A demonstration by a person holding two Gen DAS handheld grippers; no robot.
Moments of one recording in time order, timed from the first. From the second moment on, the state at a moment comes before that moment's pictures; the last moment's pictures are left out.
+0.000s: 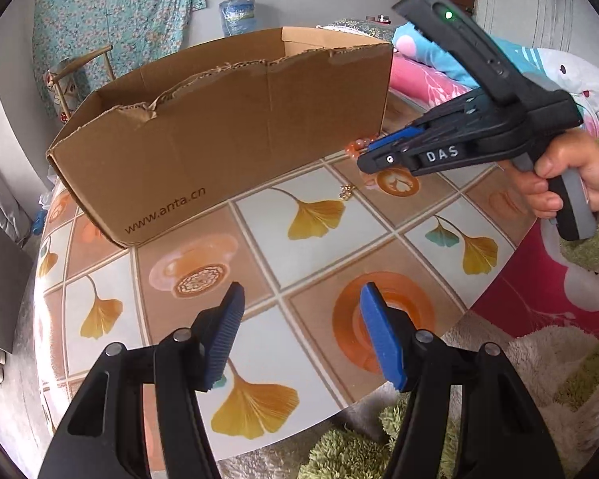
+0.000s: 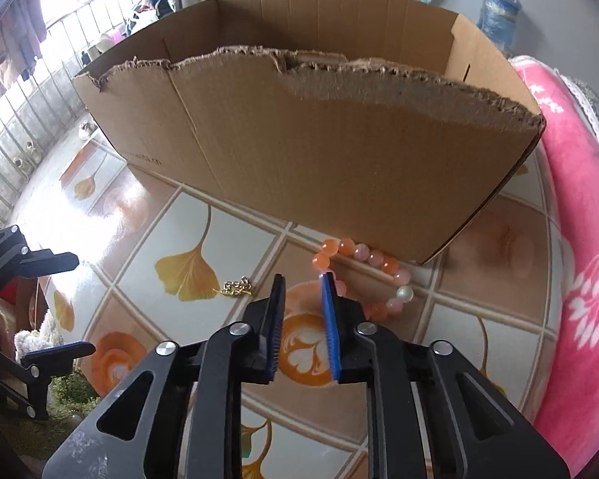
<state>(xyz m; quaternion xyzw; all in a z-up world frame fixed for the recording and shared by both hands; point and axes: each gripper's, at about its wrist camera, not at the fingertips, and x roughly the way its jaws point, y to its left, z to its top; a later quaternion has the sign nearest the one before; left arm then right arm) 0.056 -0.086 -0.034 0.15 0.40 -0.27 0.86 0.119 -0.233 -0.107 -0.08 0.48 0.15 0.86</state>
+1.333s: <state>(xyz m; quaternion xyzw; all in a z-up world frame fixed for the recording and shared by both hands) 0.114 -0.153 -0.039 0.16 0.37 -0.37 0.84 0.067 -0.280 -0.106 0.06 0.48 0.12 0.87</state>
